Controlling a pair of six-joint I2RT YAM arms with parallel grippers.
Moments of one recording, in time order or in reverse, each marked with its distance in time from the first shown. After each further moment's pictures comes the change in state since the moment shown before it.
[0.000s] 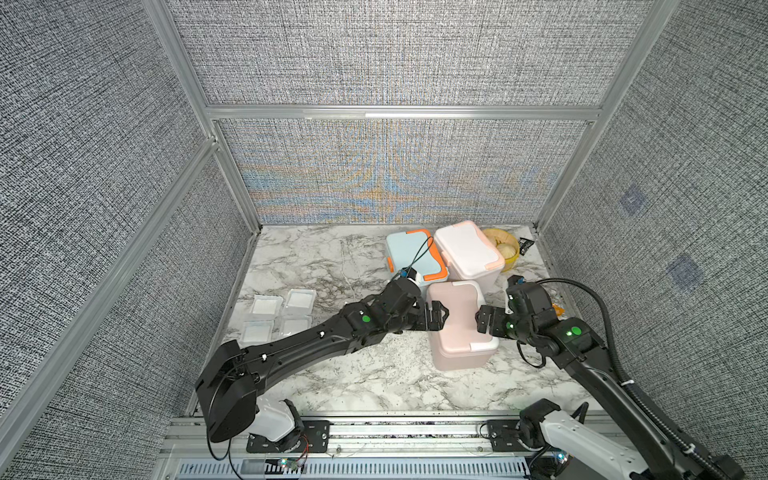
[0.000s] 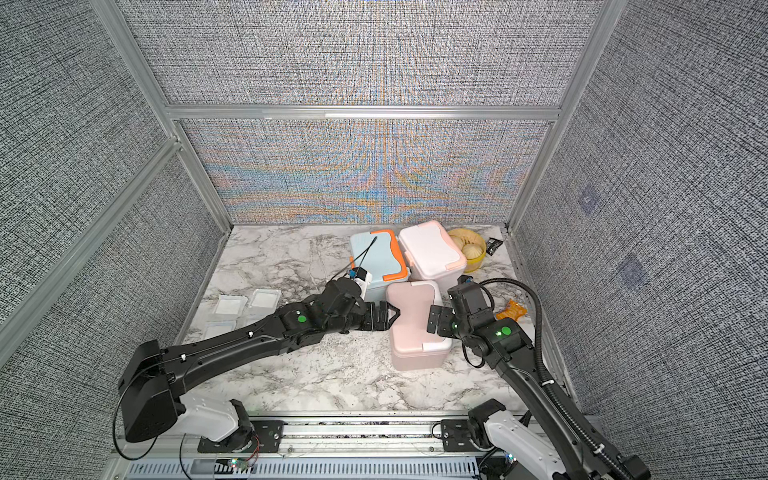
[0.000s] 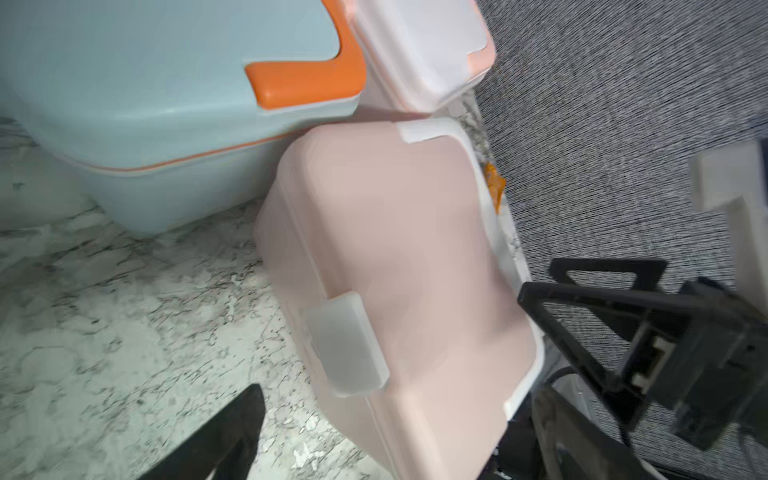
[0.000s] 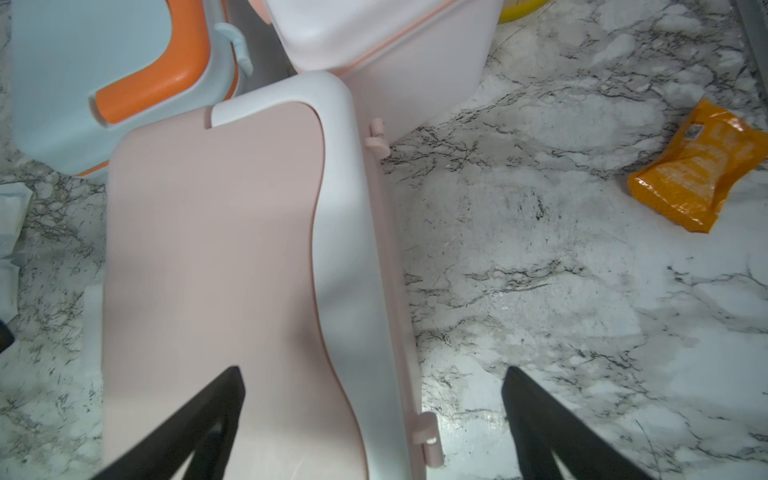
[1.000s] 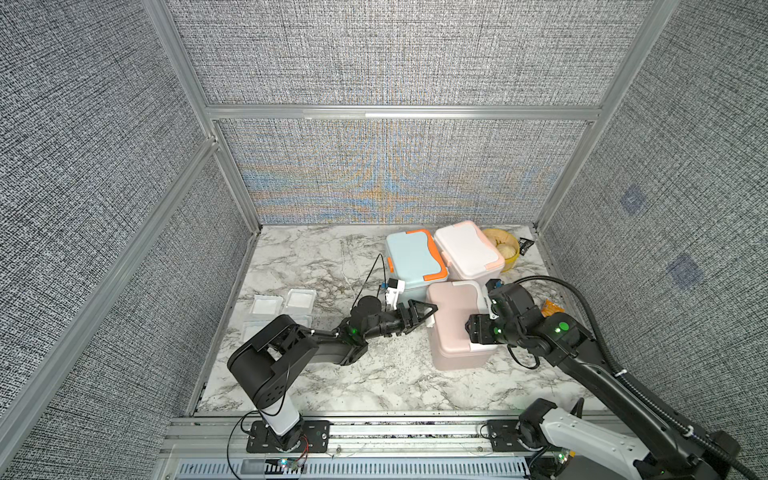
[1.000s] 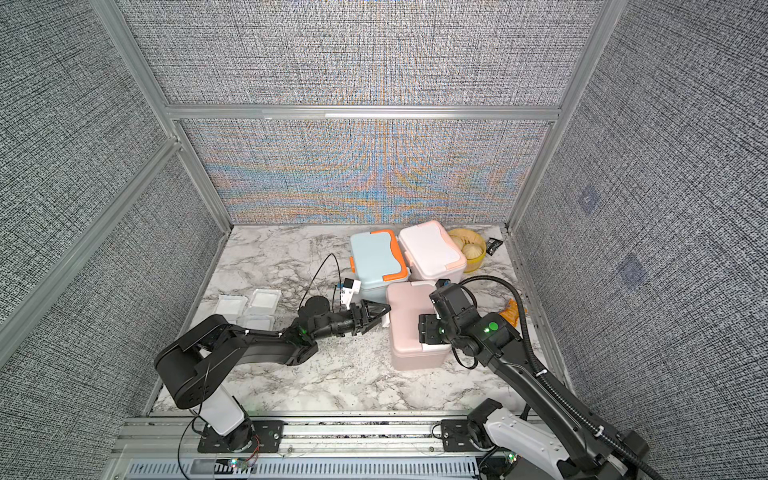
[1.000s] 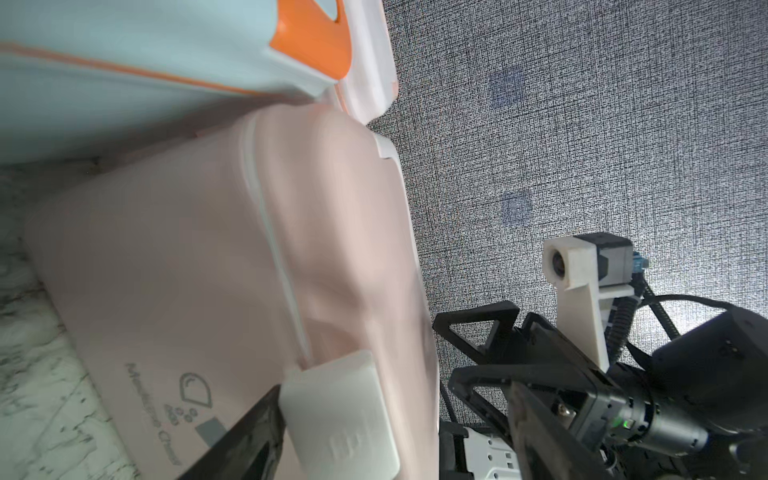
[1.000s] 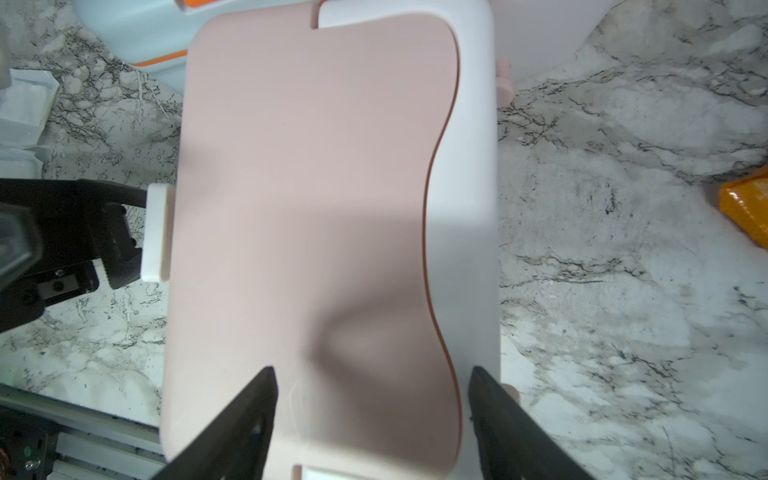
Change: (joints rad) left arm 0.208 0.194 -0.526 1.297 0.525 -0.448; right arm 0.172 0.059 0.063 -0.072 -0.028 -0.026
